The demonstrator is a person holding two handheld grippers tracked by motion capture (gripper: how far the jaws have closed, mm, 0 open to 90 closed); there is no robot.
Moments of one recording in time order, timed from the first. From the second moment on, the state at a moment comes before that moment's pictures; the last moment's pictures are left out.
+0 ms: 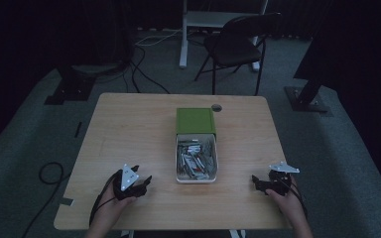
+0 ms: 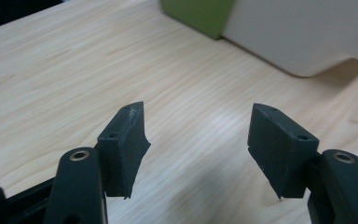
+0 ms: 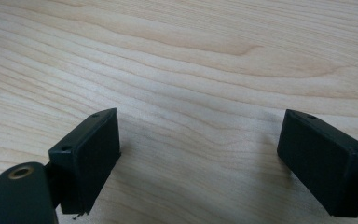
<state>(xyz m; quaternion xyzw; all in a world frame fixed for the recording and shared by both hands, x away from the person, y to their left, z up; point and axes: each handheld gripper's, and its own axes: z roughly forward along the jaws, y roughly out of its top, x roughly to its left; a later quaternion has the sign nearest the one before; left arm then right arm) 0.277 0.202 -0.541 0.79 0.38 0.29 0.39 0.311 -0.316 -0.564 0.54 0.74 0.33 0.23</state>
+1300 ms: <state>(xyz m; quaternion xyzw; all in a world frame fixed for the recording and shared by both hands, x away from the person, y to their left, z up) 0.282 0.282 -0.548 0.69 0.55 0.28 0.38 0.311 -0.316 -0.564 0.54 0.75 0.33 0.23</state>
